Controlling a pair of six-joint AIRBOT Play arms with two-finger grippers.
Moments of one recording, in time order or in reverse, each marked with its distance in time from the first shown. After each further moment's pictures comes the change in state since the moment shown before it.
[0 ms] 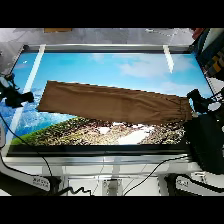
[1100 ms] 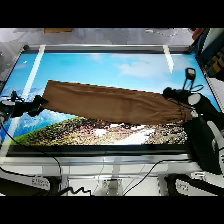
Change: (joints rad) left arm 0.064 0.032 -0.452 -0.761 0.462 0.078; right arm 0.343 -0.001 0.097 -0.035 0.063 -0.499
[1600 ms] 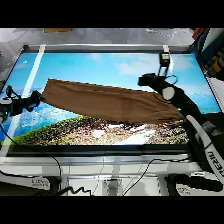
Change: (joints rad) left arm -0.005 0.103 0.002 -0.245 0.084 0.286; right arm 0.339 -0.115 0.203 0.015 -0.194 0.039
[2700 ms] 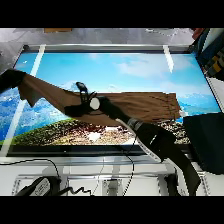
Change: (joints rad) left arm 0.006 0.547 0.000 -0.032 -0.218 0.214; right arm 0.573 -0.680 0.787 0.249 0.544 0.431
